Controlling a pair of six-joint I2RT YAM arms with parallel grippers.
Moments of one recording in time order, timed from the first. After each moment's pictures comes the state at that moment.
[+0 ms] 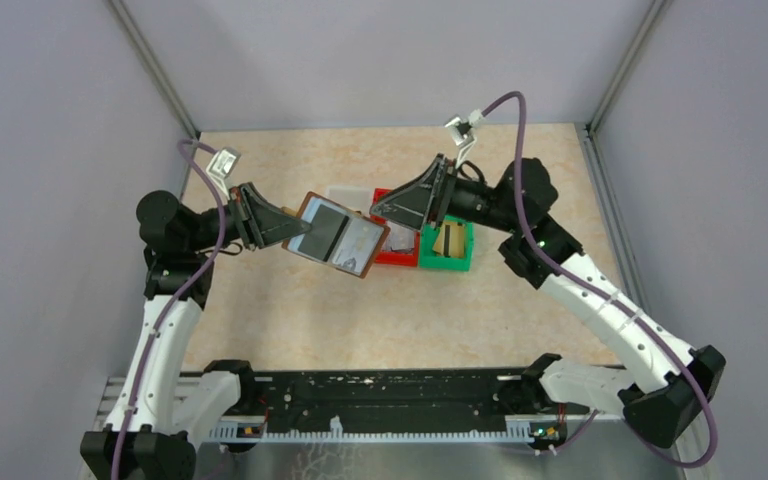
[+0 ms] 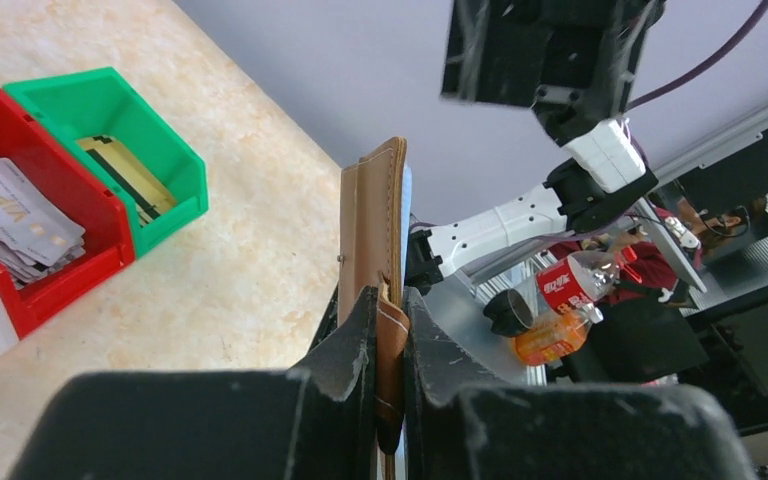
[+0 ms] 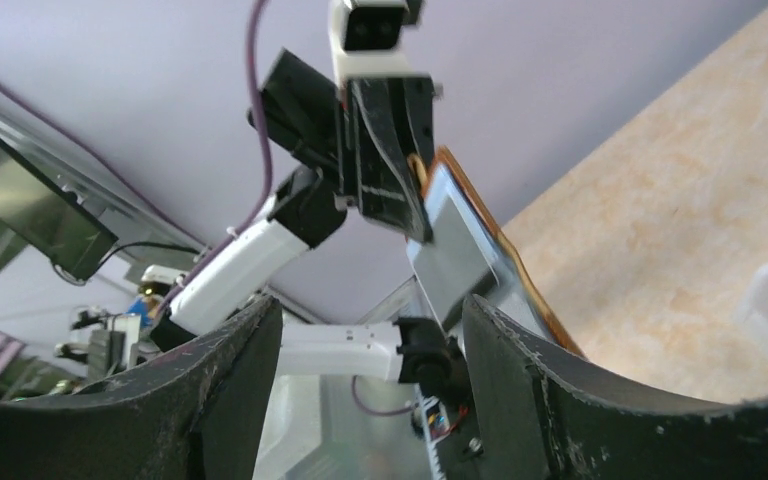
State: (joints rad) left arm -0.04 0.89 0.86 0.24 1.22 -0.97; right arm 0.66 1.09 1.19 0.09 -0.63 0.83
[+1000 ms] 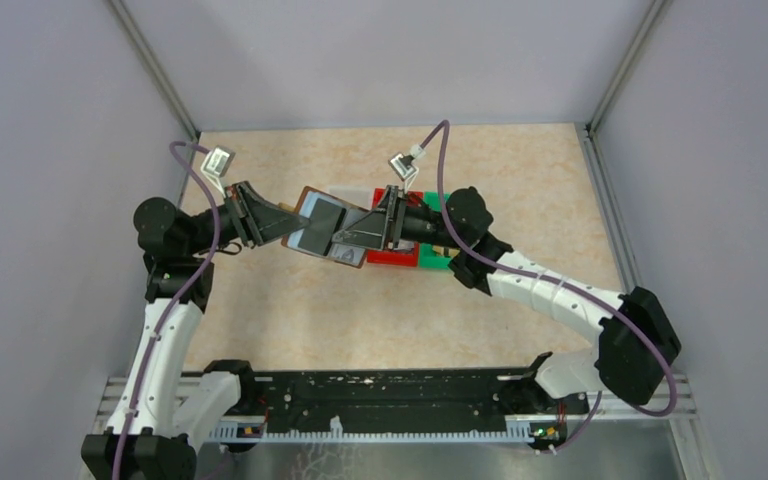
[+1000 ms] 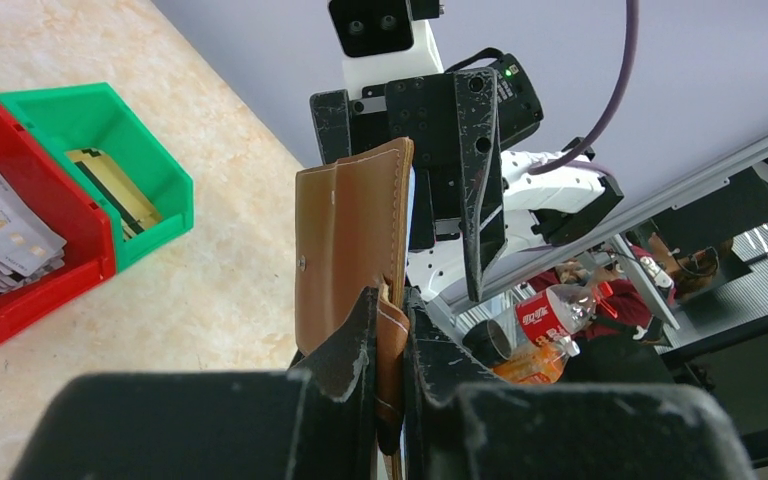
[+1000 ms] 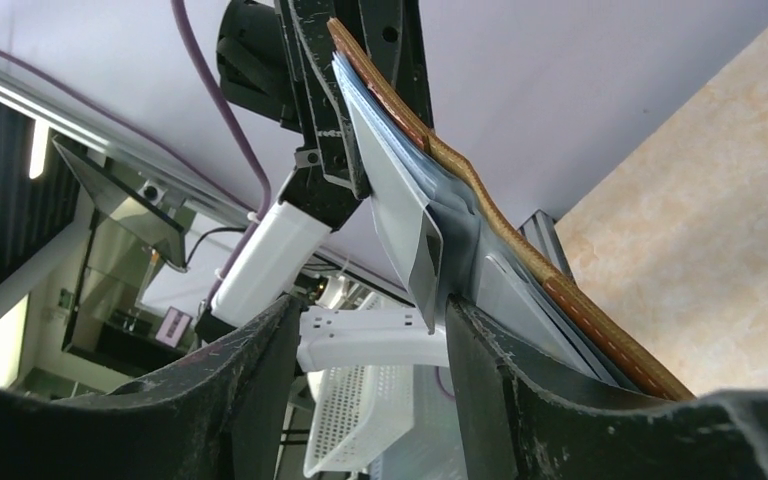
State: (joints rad) left arm -0.04 0.86 0.83 0.32 1.15 -1.09; right arm 0.81 1.32 0.94 0.60 -0.63 1.14
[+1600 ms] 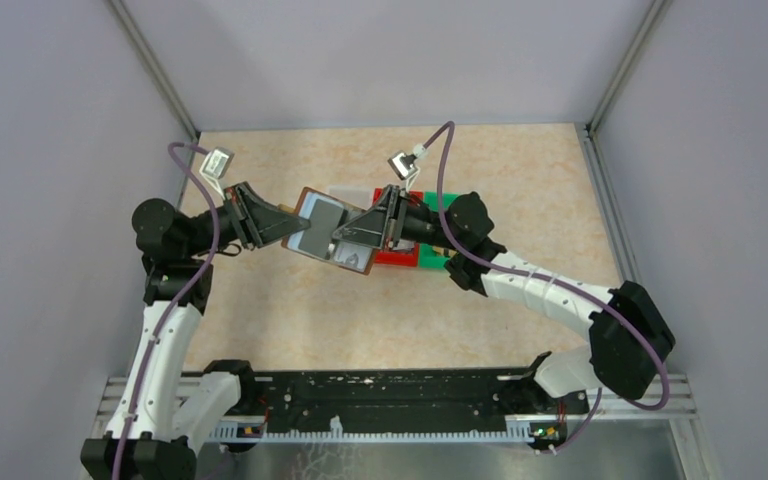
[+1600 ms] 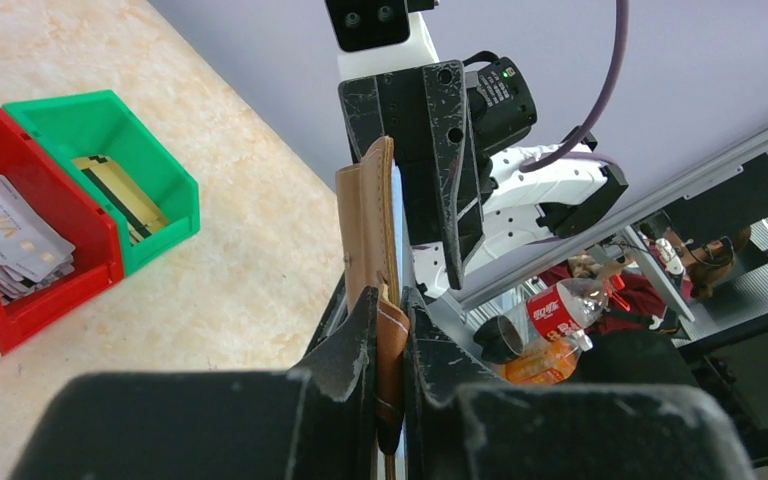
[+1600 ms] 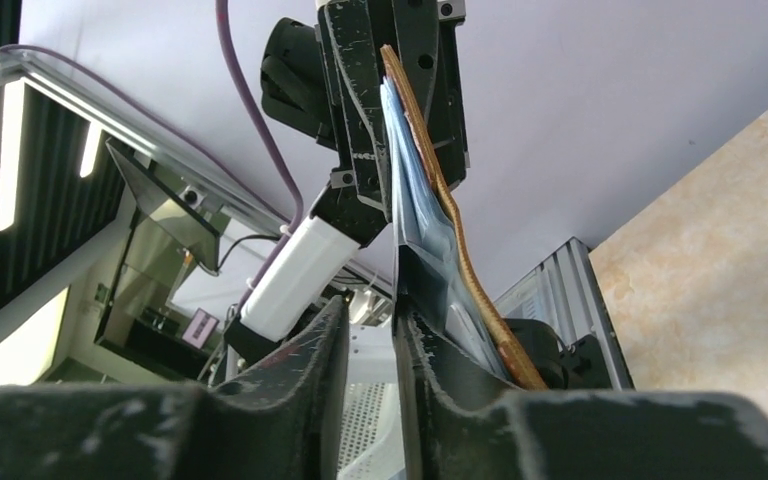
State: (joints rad) left arm -0.04 0.85 0.84 0.30 1.15 -1.04; right arm 0.82 1.36 0.91 0.82 -0.63 1.23
